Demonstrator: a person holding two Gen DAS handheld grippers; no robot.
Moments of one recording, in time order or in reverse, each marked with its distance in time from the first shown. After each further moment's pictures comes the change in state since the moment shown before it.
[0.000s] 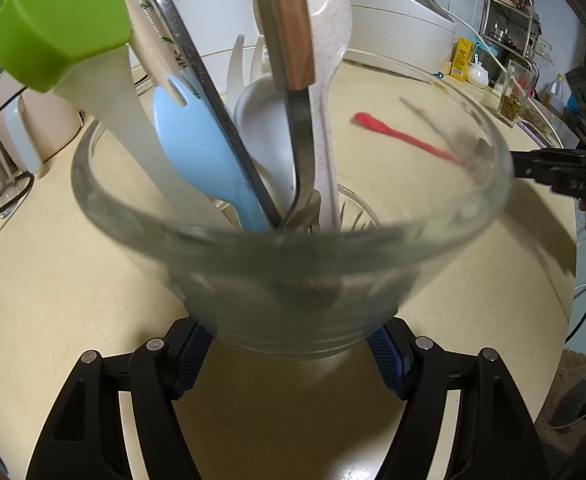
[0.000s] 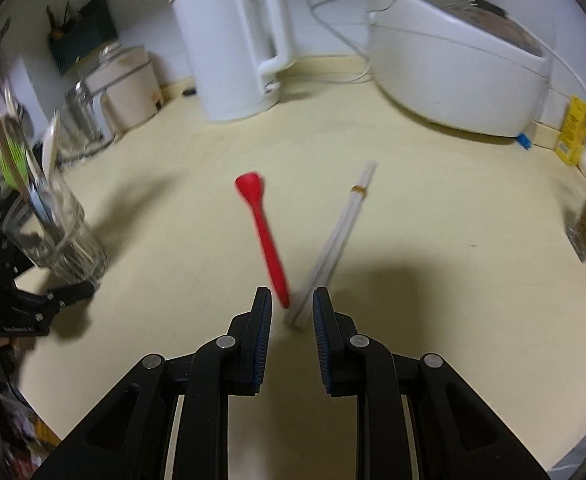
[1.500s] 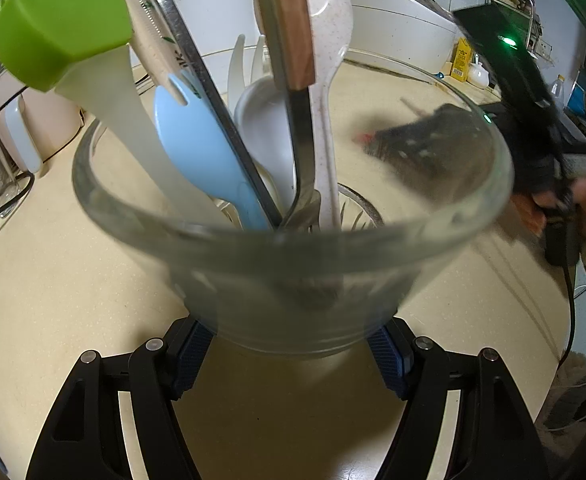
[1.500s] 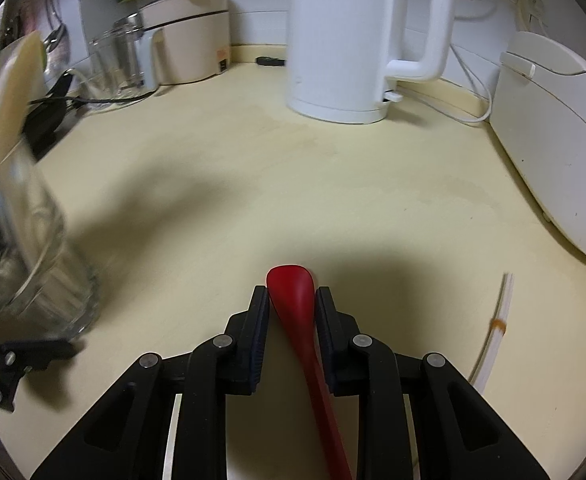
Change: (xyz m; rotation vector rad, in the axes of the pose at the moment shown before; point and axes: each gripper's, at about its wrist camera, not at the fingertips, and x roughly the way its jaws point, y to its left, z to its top) left arm -0.001 0.002 -0.001 -0.001 0.000 0.003; right arm 0.086 0.079 0.056 -0.288 0.028 0.066
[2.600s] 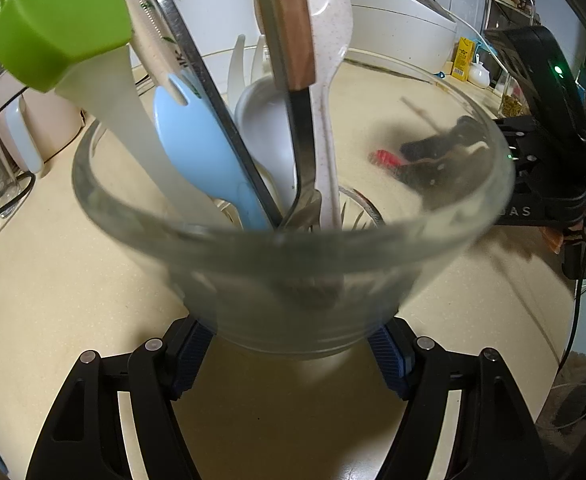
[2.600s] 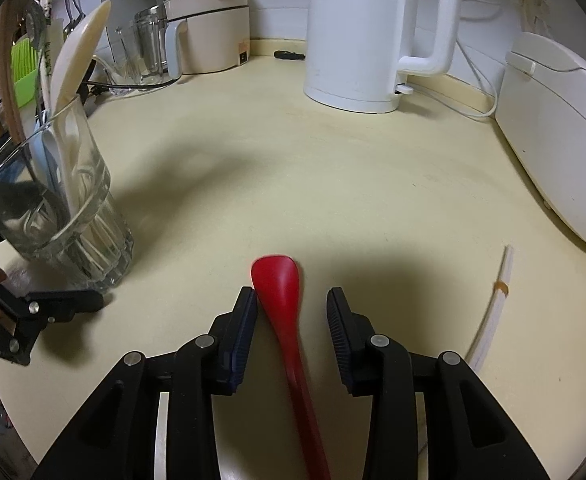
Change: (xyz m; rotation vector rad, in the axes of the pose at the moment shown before) left arm 0.001 0.000 0.003 0.001 0.001 0.003; right arm -0.014 0.009 -0.019 -0.026 0.019 0.029
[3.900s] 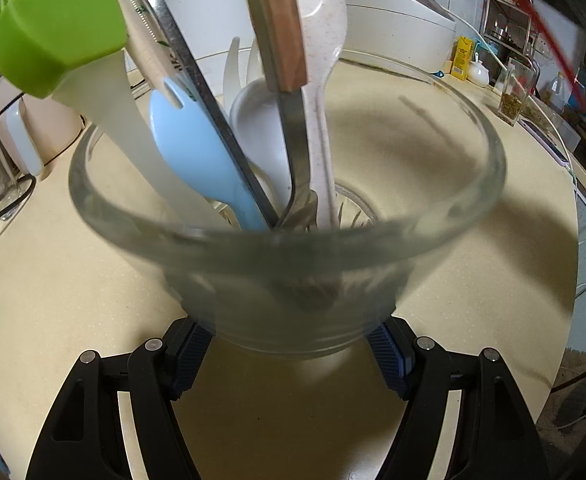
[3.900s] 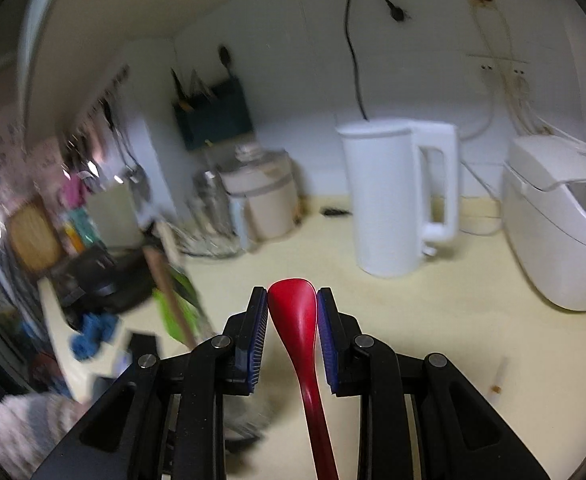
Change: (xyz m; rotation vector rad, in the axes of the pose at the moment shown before) left arm 0.002 0.007 0.001 0.007 -0.002 0.004; right arm -0.143 0.020 0.069 0.149 -0.451 0.229
